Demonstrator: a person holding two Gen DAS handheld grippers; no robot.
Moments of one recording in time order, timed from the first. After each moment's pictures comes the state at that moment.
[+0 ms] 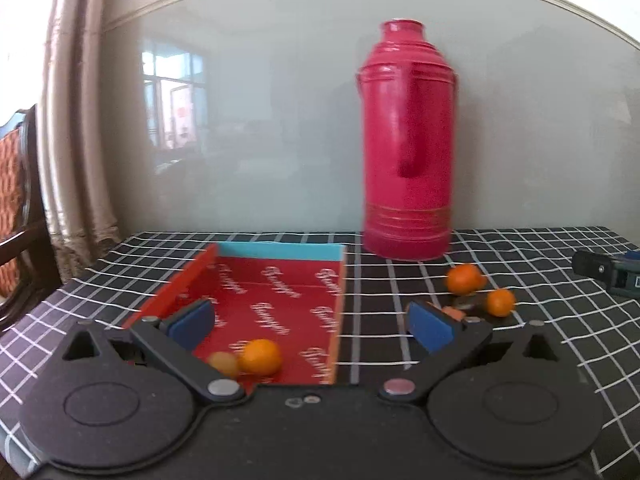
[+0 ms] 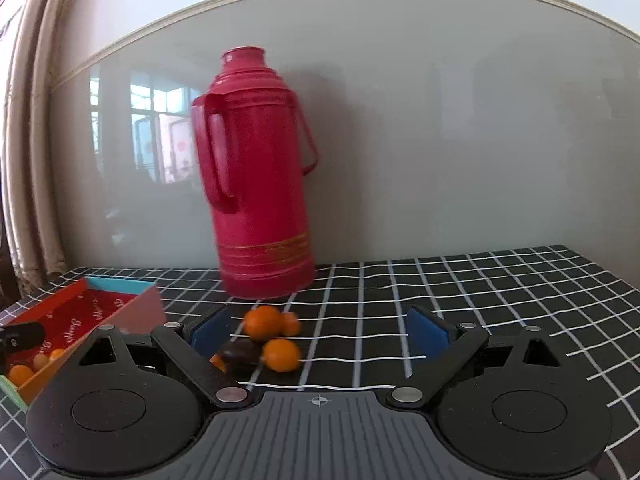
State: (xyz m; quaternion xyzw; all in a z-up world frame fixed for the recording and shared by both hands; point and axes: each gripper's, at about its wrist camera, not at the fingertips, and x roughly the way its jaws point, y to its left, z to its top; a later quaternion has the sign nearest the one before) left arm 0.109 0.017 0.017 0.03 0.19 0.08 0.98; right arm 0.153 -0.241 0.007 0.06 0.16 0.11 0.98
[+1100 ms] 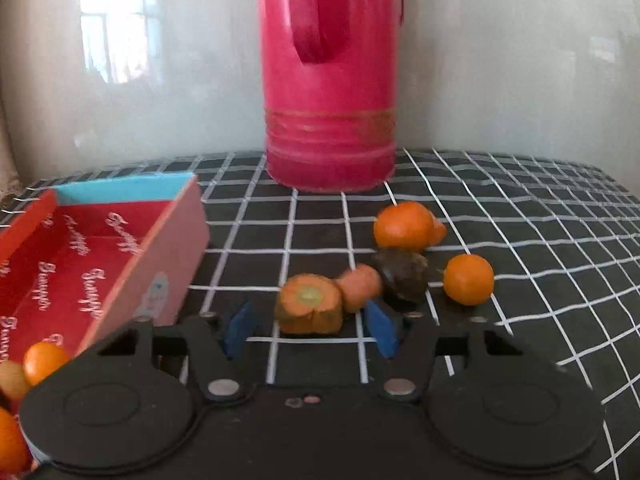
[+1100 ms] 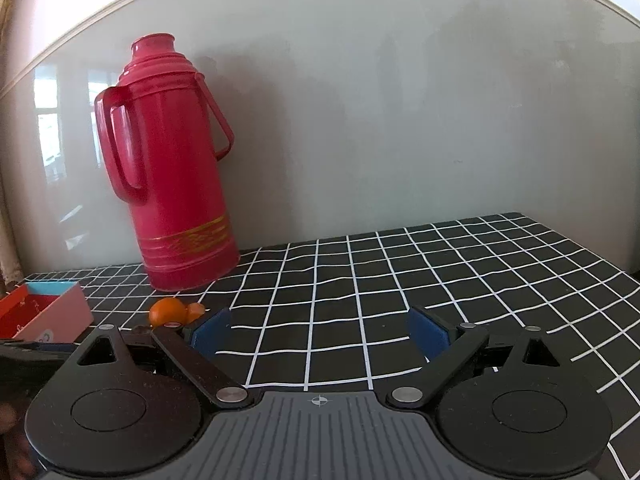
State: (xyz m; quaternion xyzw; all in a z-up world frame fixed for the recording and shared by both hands) left arm 0.243 -0.046 -0.046 0.02 0.32 0.01 0.95; right arm 0.191 -0.302 -0.013 0.09 0.19 0.06 0.98
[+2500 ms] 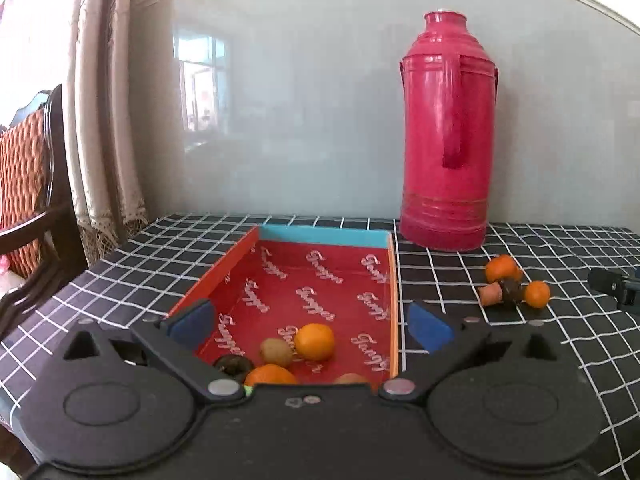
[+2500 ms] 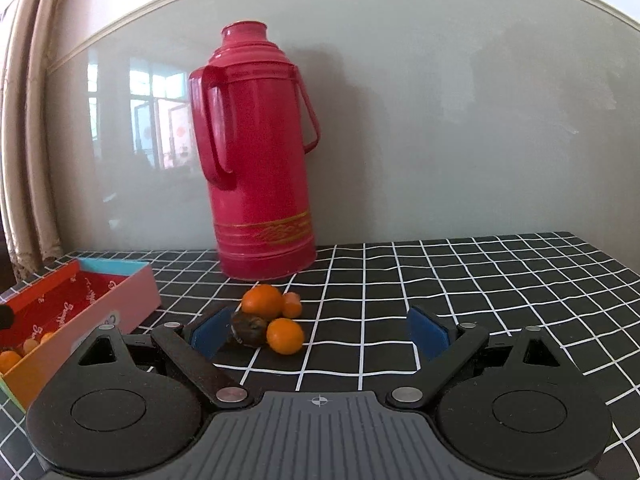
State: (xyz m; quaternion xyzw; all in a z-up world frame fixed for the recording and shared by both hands) left arm 0.106 0.051 0.017 0.01 0.21 0.12 0.97; right arm 0.170 -0.224 -0.006 0.05 0.18 0.11 0.98
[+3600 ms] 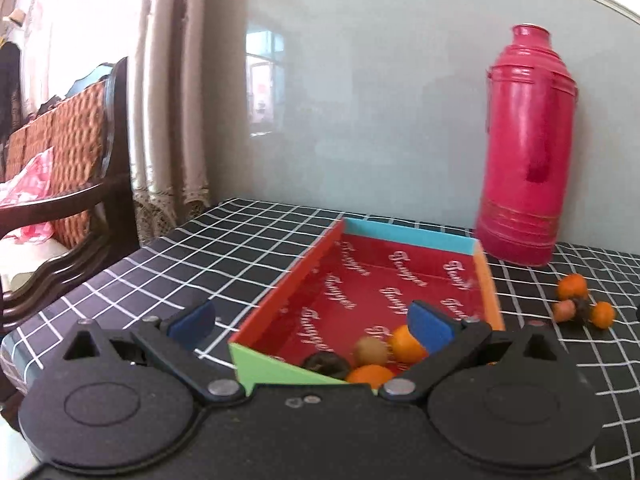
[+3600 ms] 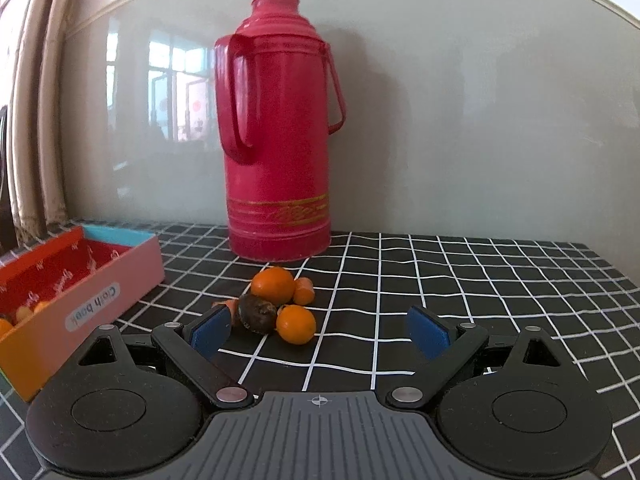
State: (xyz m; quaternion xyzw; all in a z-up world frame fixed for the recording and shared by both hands) left arm 0.099 0.107 0.010 -0.03 0.20 0.20 0.96; right arm 0.190 -0.206 -0.013 0.00 0.20 0.14 0.97
